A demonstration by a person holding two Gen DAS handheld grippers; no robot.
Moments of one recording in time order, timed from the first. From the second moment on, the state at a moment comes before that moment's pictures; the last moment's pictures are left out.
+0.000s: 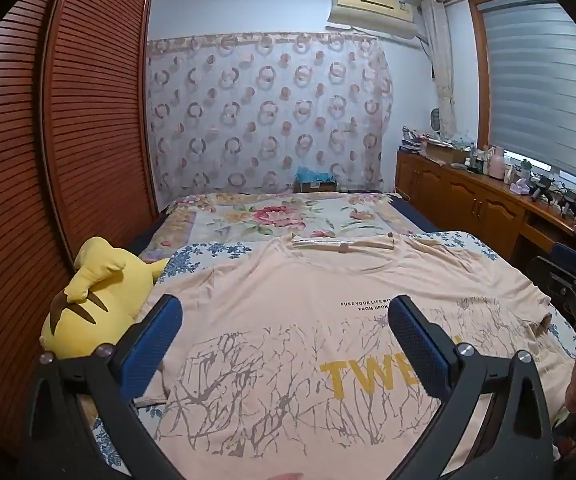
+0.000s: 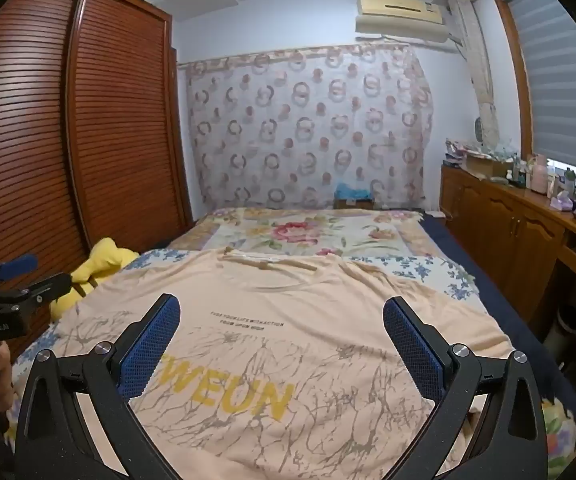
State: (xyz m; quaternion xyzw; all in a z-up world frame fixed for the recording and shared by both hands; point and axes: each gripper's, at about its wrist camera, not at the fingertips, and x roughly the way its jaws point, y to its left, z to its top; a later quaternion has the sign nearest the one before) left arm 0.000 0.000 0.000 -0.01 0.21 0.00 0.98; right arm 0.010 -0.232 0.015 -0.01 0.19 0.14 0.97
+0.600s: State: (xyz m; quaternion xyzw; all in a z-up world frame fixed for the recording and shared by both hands) left arm 0.000 0.000 0.000 -0.01 0.21 0.00 0.98; right arm 0.010 -0.232 0.014 0.00 0.19 0.14 0.97
